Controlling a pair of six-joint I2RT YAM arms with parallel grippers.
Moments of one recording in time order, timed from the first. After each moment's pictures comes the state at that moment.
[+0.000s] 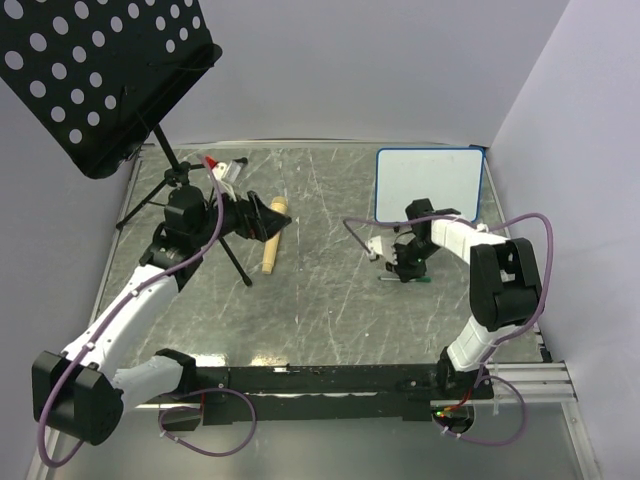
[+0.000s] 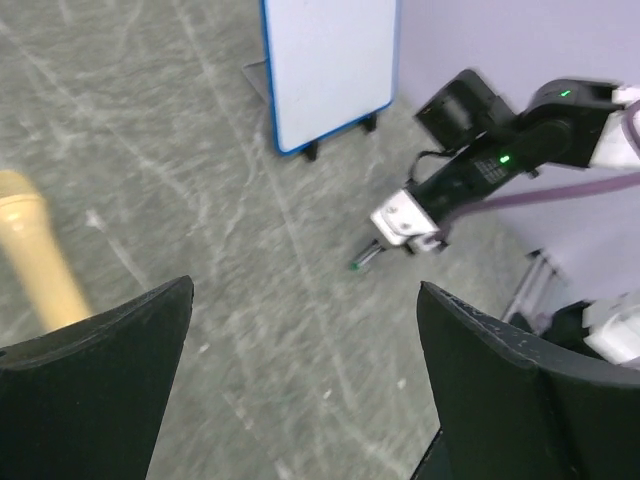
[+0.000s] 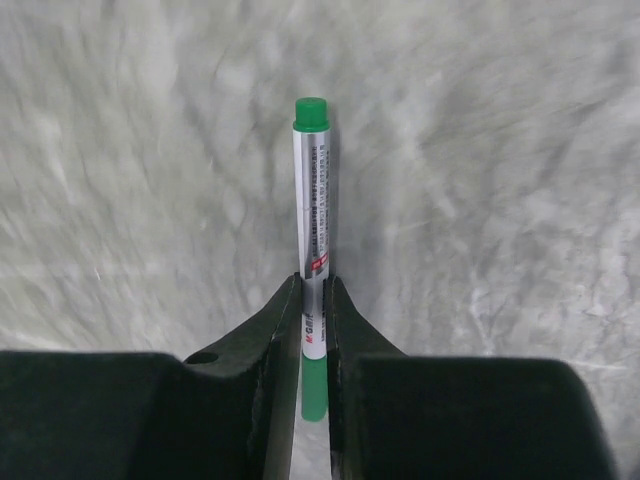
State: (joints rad) left arm -0.34 1.08 0.89 -0.01 0.51 -0.40; right arm 0.17 1.67 0.99 -0.84 -0.36 -1.41
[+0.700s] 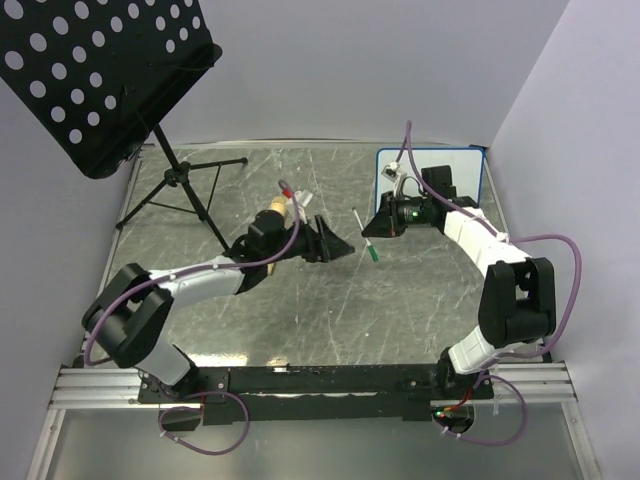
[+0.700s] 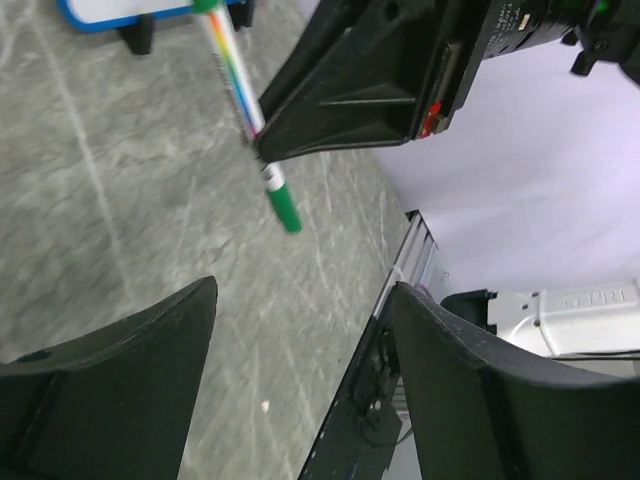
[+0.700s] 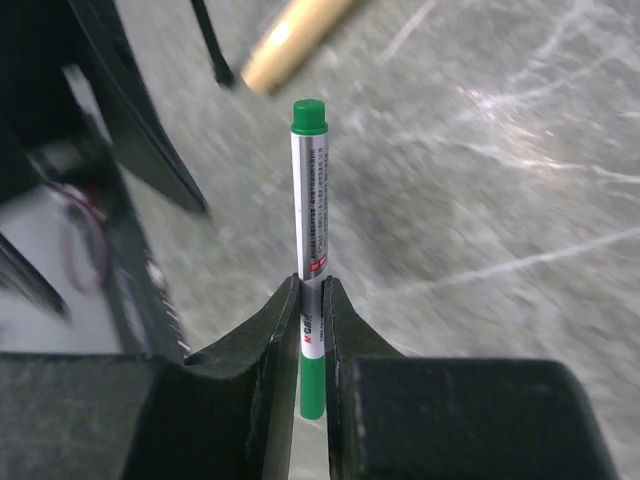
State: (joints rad) left arm -0.70 1.51 0.78 0.55 0.42 -0.83; right arm 0.13 1.56 1.13 -0.47 -0.96 -0.12
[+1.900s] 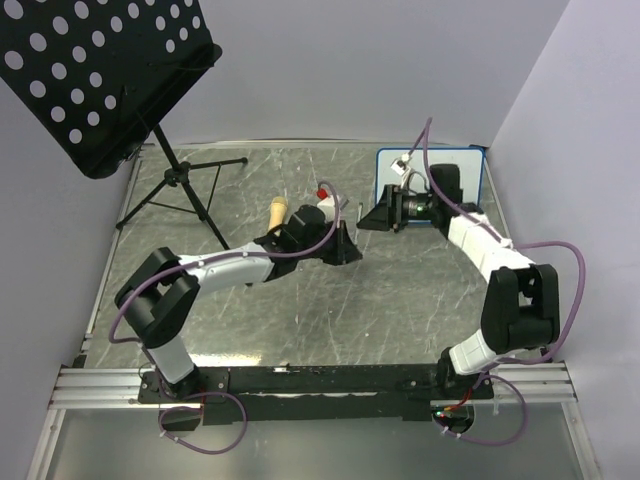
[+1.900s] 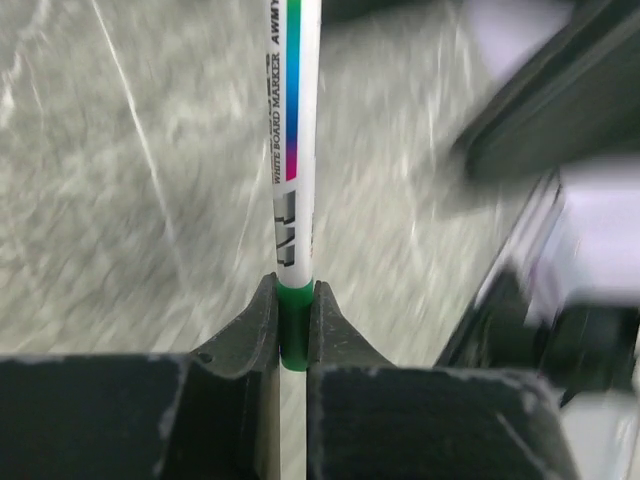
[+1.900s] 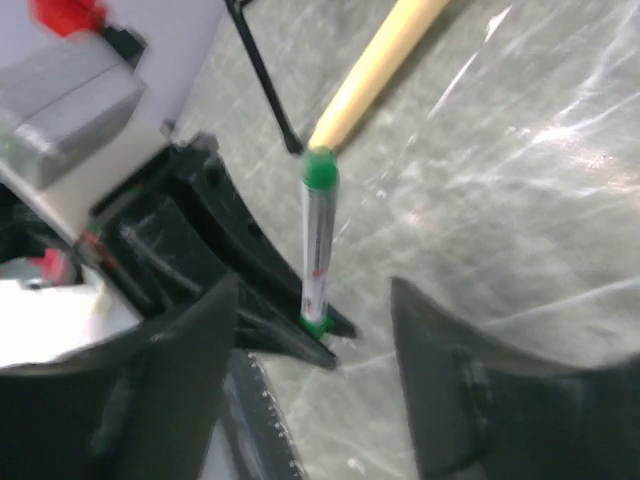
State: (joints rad) left arm -0.84 1.70 1.06 0.22 0.21 -0.66; right arm 0.11 1.51 1.04 -0.19 -1.03 0.27
